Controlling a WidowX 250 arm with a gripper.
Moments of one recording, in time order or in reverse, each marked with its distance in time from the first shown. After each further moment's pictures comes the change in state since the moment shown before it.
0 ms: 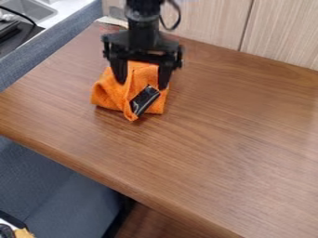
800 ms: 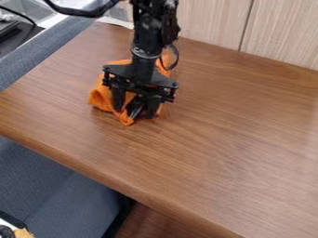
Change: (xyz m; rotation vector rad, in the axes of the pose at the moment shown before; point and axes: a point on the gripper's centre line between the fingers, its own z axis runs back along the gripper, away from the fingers) arm -0.014 0.008 -0.047 0.133 0.125 0.003
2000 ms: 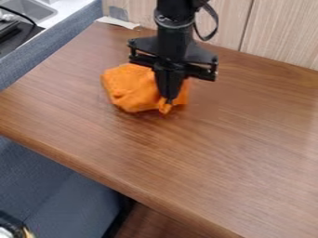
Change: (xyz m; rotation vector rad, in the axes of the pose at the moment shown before) arm -0.030 -0.045 0.084 -0.189 -0.168 -0.162
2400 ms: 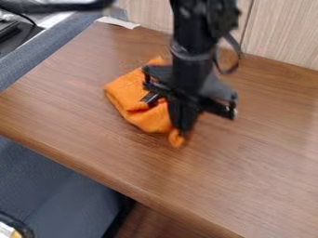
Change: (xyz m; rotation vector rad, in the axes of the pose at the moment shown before) arm -0.042 -0.033 -0.001 -0.037 0.060 -0.135
